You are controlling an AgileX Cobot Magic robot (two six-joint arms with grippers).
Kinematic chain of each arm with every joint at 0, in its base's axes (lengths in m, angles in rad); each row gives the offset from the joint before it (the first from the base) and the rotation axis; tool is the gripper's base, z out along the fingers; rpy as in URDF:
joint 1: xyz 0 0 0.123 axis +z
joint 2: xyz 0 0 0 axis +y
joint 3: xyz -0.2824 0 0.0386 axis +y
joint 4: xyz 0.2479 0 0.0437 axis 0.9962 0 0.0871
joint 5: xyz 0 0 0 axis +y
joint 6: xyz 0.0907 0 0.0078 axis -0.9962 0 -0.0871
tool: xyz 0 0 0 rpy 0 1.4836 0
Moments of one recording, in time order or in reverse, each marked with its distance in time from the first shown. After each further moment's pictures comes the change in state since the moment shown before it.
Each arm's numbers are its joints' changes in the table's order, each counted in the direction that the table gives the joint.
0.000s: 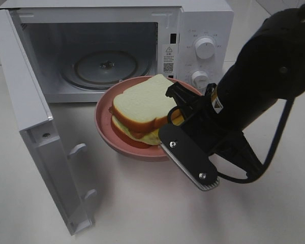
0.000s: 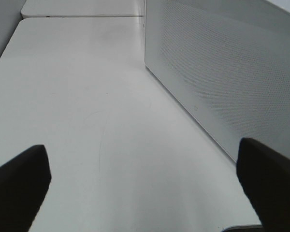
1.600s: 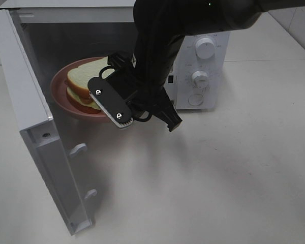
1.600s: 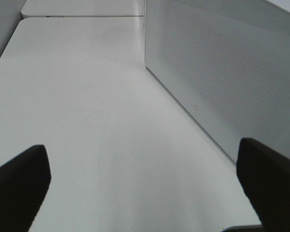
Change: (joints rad) left arm 0.000 0.000 0.000 0.000 0.000 0.000; right arm 0.000 0.421 -0.594 0.102 0.167 0.085
